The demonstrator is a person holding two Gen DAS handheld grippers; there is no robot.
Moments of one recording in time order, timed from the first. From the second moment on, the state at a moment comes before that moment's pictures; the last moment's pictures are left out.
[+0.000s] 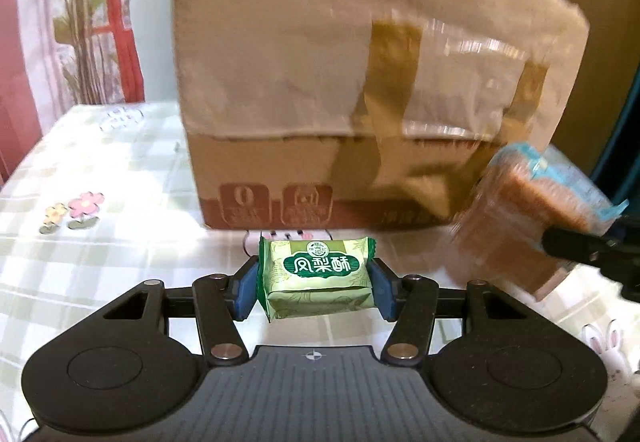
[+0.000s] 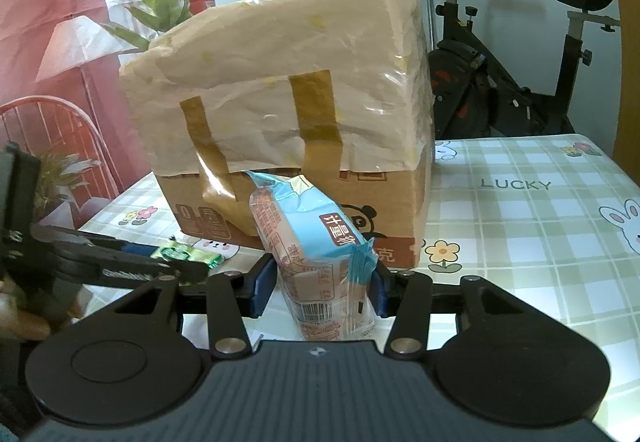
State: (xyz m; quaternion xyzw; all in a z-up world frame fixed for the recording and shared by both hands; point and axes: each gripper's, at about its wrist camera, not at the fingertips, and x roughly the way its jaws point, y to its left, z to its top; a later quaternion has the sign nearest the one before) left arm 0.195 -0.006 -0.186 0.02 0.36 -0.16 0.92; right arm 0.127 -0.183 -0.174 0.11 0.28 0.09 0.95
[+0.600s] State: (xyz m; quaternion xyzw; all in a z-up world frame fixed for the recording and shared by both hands) left arm 0.167 0.005 -0.125 -0.01 0.27 -0.16 0.95; right arm 0.115 -0.169 -0.151 0.09 0.26 0.12 0.96
